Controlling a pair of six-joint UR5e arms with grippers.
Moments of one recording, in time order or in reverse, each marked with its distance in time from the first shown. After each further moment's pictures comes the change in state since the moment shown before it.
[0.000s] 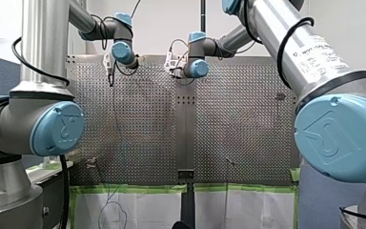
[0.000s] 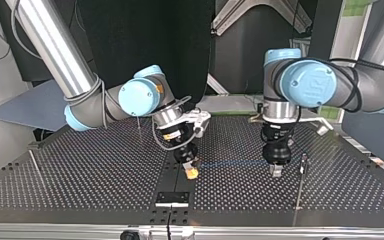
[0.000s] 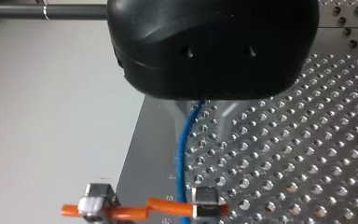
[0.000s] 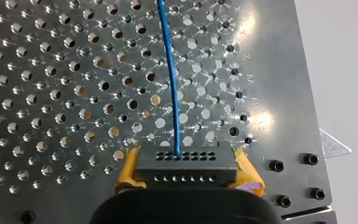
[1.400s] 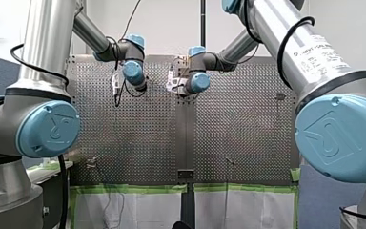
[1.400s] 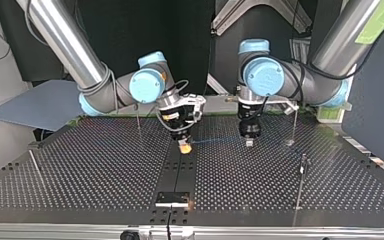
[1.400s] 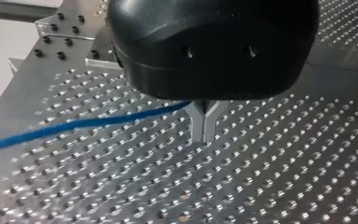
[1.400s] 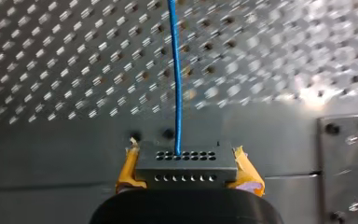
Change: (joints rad) left arm -0.116 -0.110 -0.116 0.060 -0.103 0.039; right arm 0.005 -0.004 0.189 -0.003 0.112 -0.078
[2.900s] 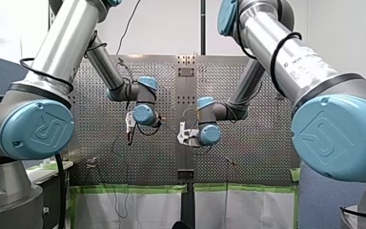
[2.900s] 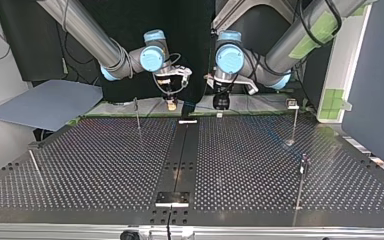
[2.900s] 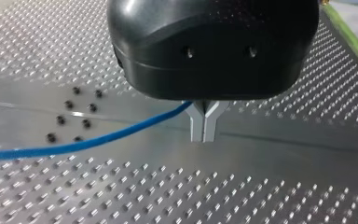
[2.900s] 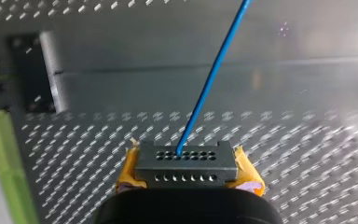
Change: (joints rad) left arm -0.126 -0.264 -0.161 0.376 0.014 -0.004; right arm -0.040 0.146 0.399 -0.364 0.114 0.027
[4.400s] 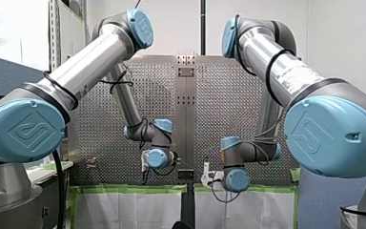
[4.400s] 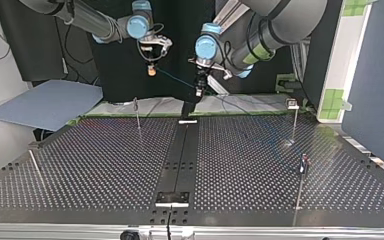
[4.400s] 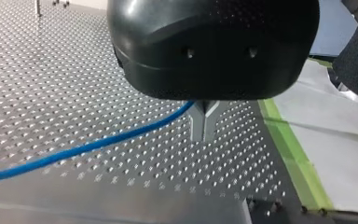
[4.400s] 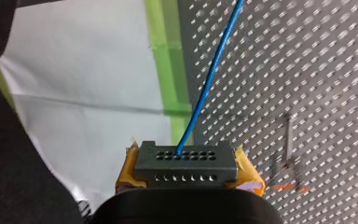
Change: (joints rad) left arm -0.142 -0.383 0.061 0.249 -0.025 -0.012; right arm -0.112 0.144 0.375 -0.394 0.031 0.041
